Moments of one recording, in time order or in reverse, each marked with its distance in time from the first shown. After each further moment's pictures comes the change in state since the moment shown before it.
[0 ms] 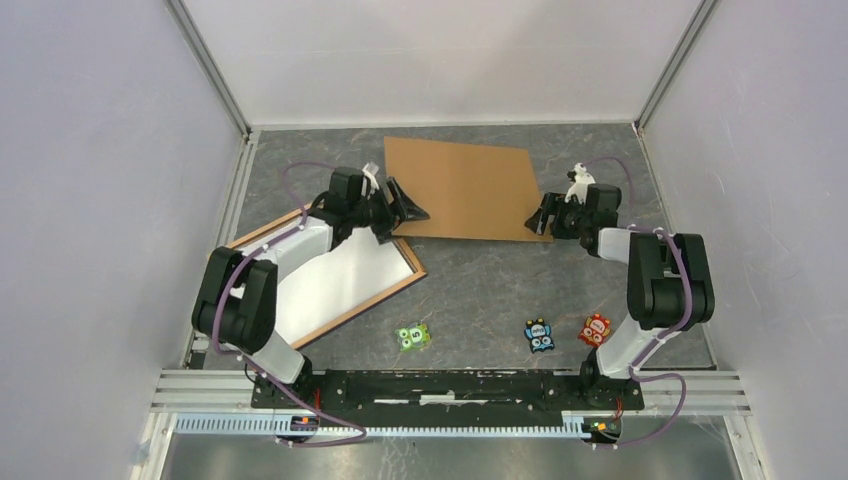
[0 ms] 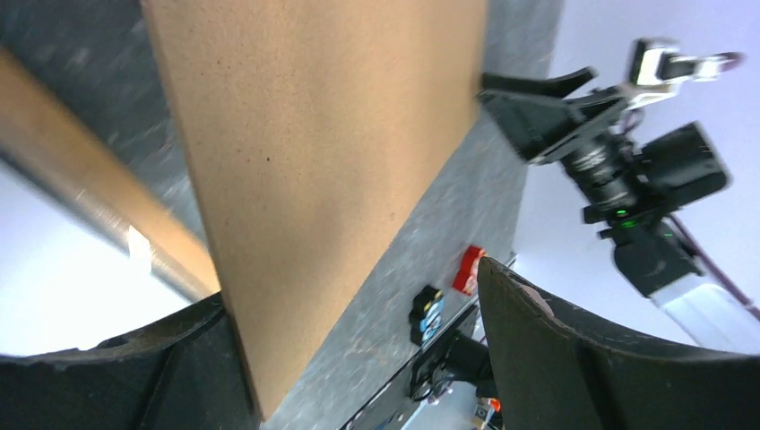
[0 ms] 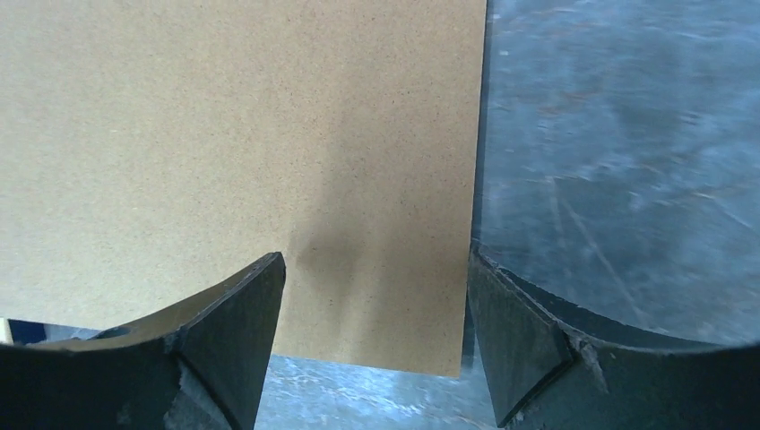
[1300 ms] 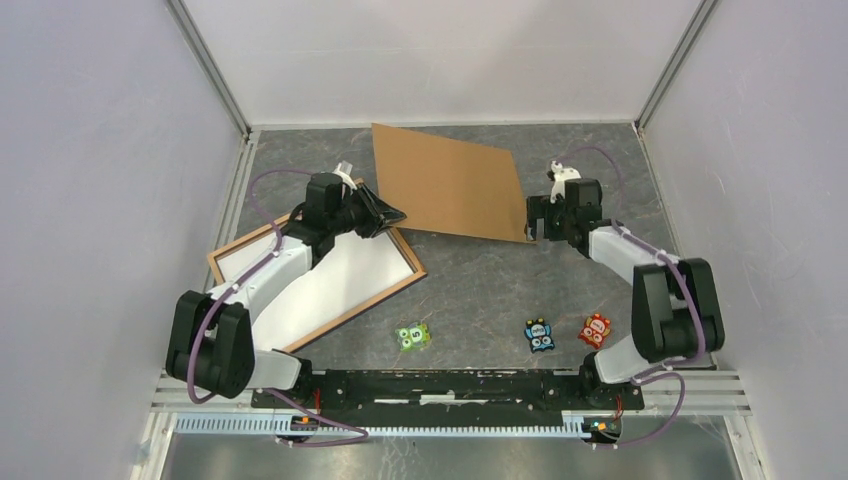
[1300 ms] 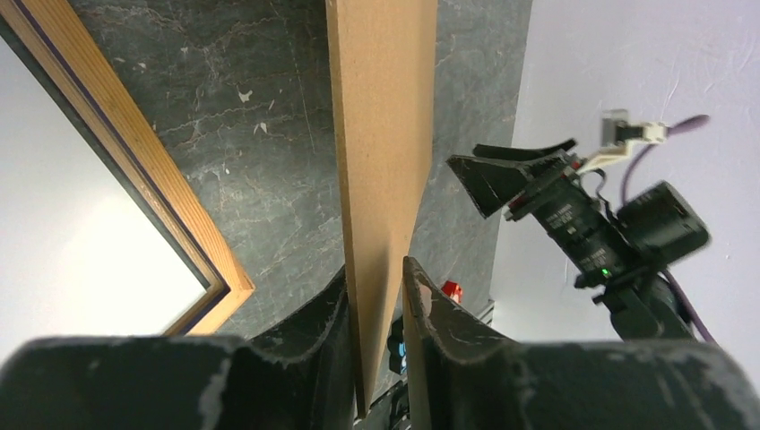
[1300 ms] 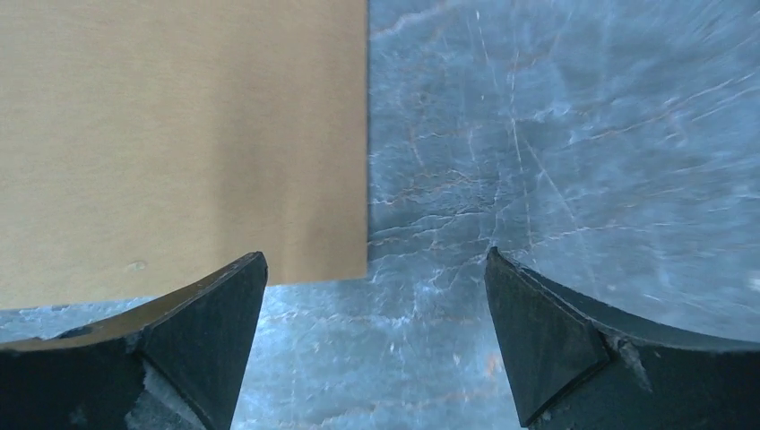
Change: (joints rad) left arm 0.042 -0.243 -0.161 -0.004 -0.122 -0.067; right arm 0.146 -0.124 0.056 -0.278 0.272 -0.136
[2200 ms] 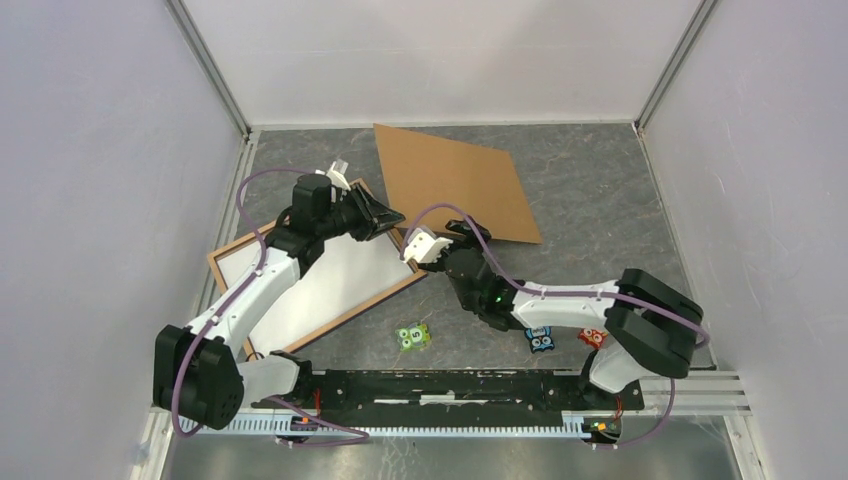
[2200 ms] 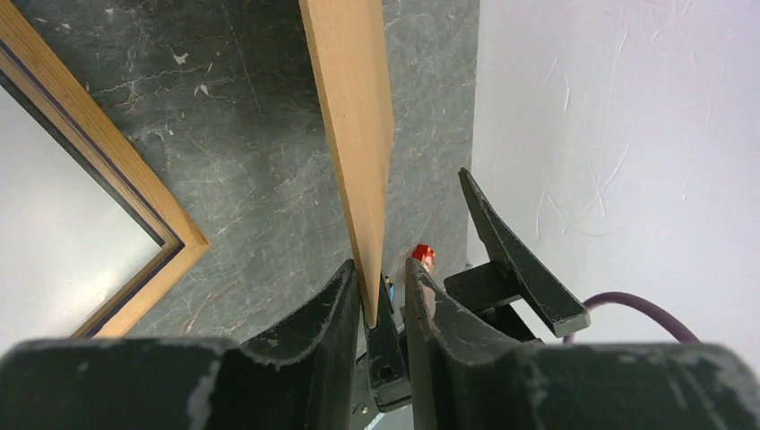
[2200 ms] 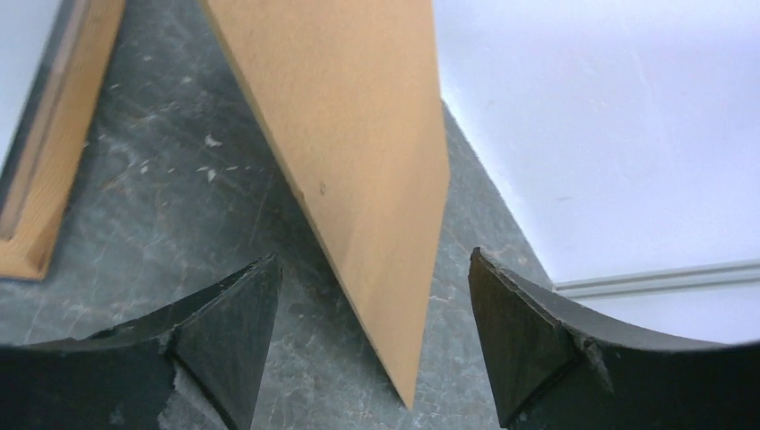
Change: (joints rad) left arm 0.000 -0.154 0.007 -0.109 0.074 0.011; right arm 0.976 -0.067 -0.088 0.522 0.905 -0.715
